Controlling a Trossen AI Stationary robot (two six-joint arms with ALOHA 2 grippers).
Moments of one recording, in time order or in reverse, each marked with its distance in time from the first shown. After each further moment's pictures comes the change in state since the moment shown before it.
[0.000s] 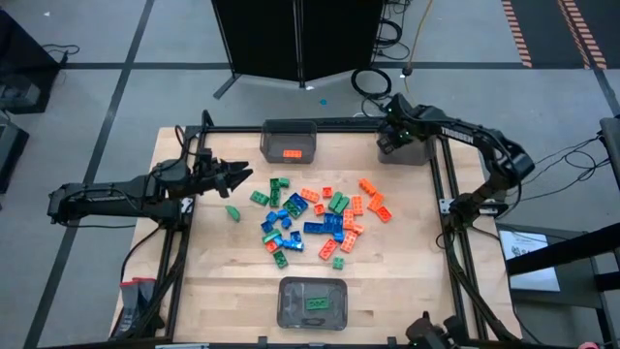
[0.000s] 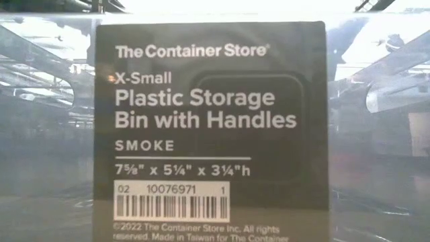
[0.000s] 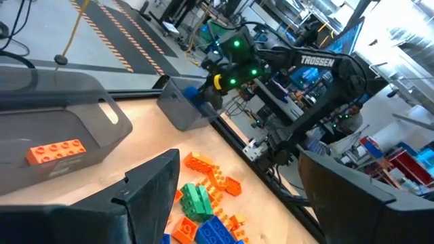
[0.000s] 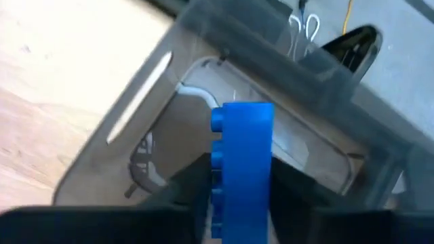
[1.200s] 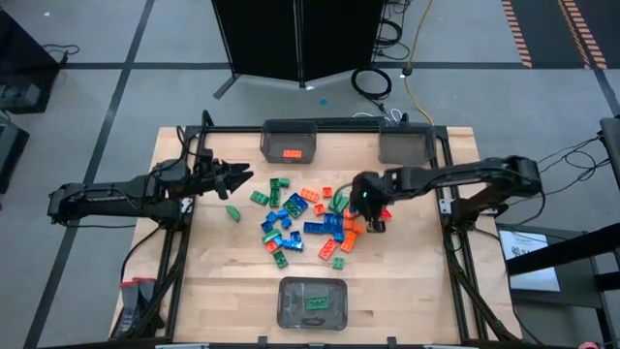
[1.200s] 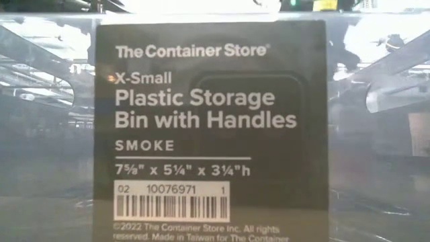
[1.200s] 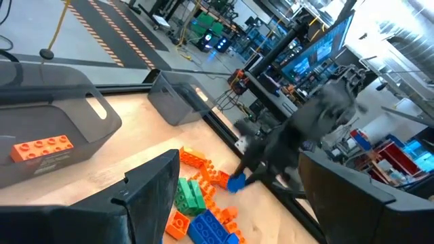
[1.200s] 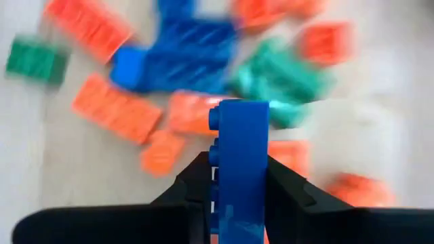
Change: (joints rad) left arm 0.000 0.000 0.000 0.006 0.043 0.001; right arm 0.818 -0.125 -0.052 0.001 -0.192 -0.223
